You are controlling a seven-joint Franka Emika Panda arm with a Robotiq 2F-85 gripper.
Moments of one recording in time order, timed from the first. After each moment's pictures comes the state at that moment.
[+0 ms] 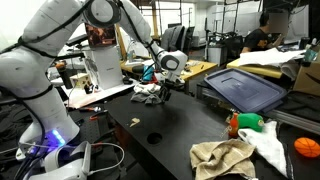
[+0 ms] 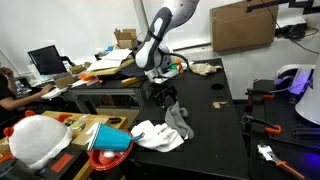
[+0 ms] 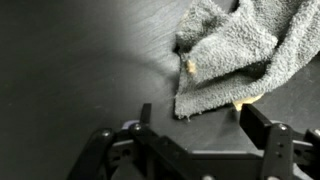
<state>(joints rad) -0.01 0.82 0.03 -1.64 0.17 2.03 0.17</state>
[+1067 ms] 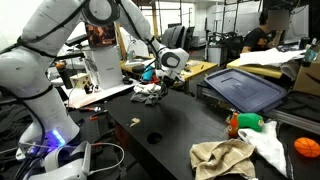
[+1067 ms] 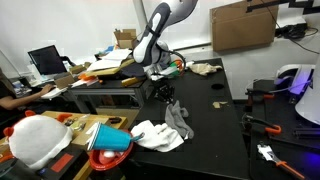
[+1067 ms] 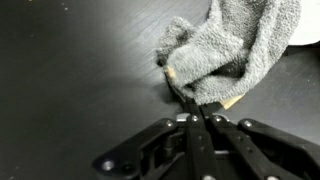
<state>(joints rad) 0.00 0.79 0.01 -1.63 0.22 1.96 0.28</state>
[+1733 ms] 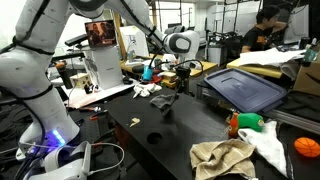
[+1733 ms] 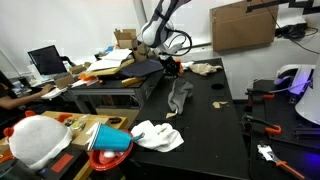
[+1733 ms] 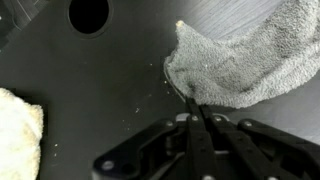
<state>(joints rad) -0.01 0.66 -0.17 -1.64 -0.02 1.94 0.29</state>
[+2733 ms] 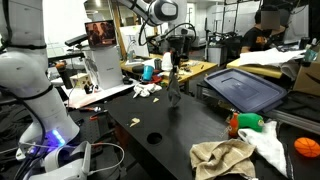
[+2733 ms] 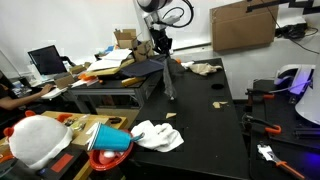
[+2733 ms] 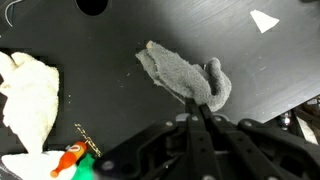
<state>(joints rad) 0.01 0.31 -0.11 -1.79 -0.06 1.98 0.28</state>
